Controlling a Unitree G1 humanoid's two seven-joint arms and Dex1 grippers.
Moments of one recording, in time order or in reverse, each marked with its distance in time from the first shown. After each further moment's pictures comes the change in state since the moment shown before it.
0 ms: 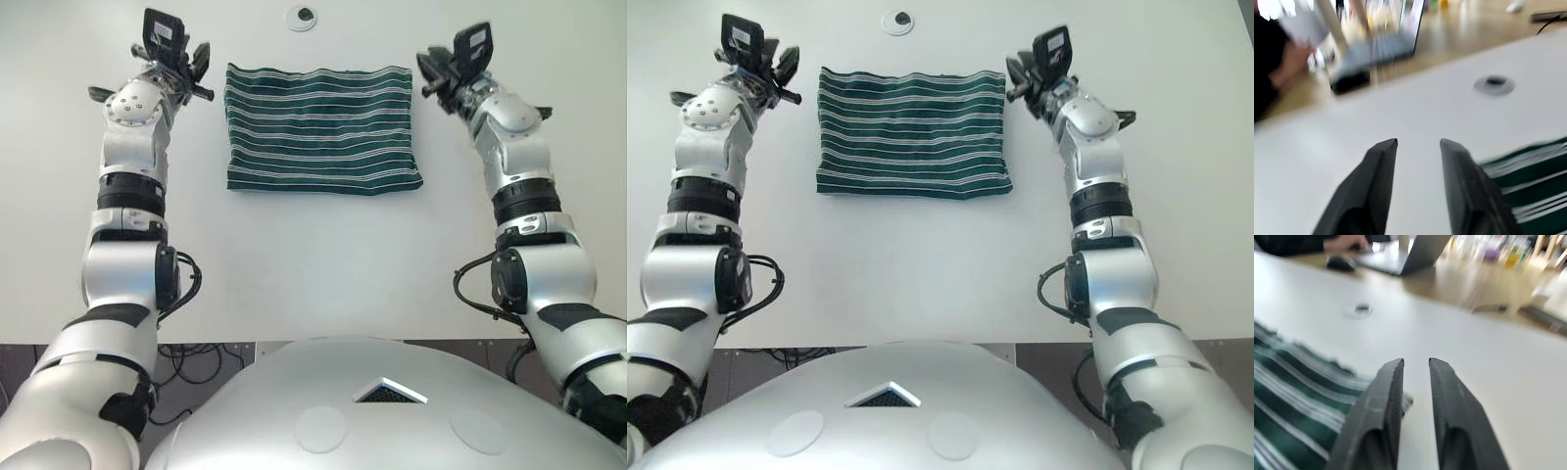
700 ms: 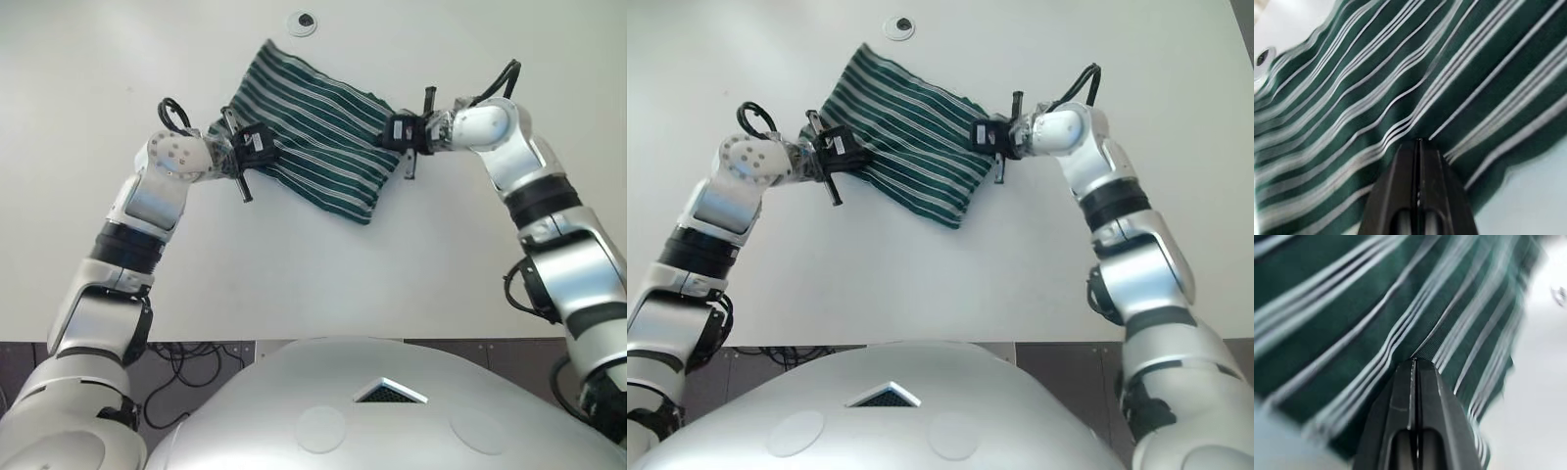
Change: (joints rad) left arm 0.135 0.194 -0.334 -0.270 0.220 0.125 -0.383; right arm 0.145 -0.264 0.474 -0.366 -0.354 -0.114 0.596
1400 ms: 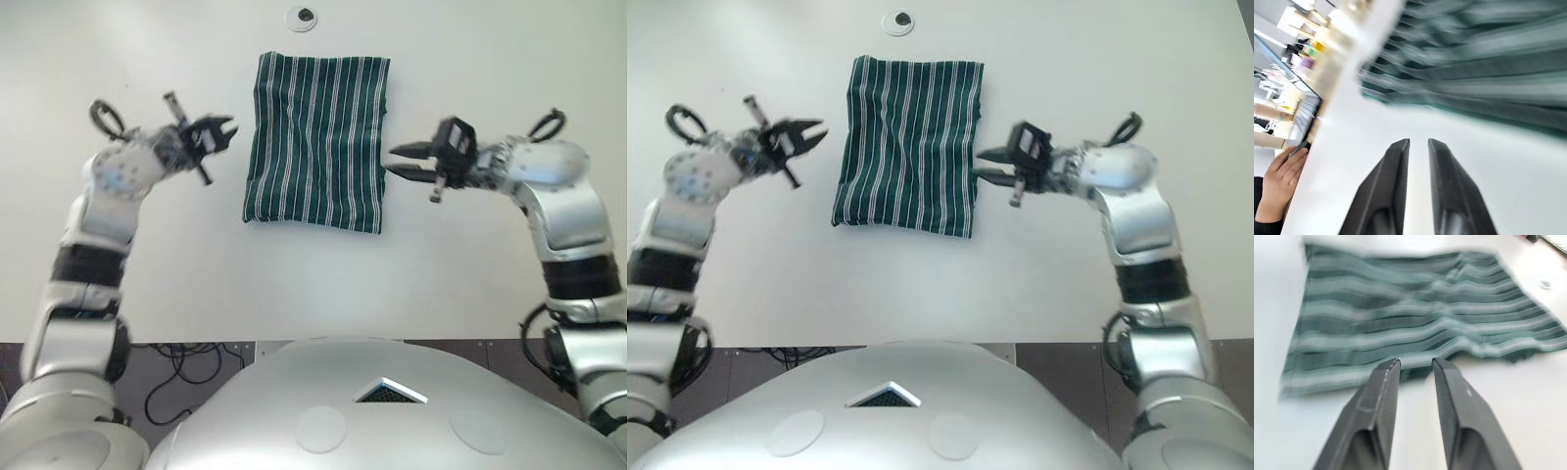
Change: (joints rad) left arm 0.349 0.189 0.228 -0.130 0.064 -0.463 0.158; right arm 0.413 -0.131 -0.340 -0.548 0.343 0.359 0.029
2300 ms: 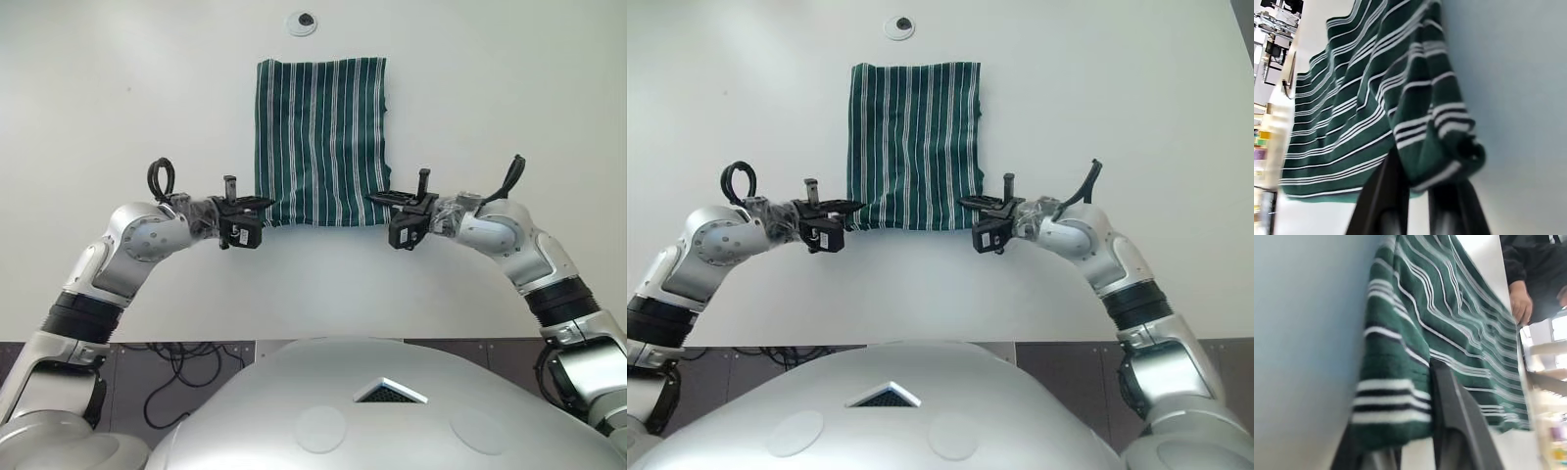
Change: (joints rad) left arm 0.107 0.019 -0.146 -0.224 0.059 -0.125 -0.117; right arm 0.018 0.043 0.253 0.210 -0.491 -0.701 -0.408
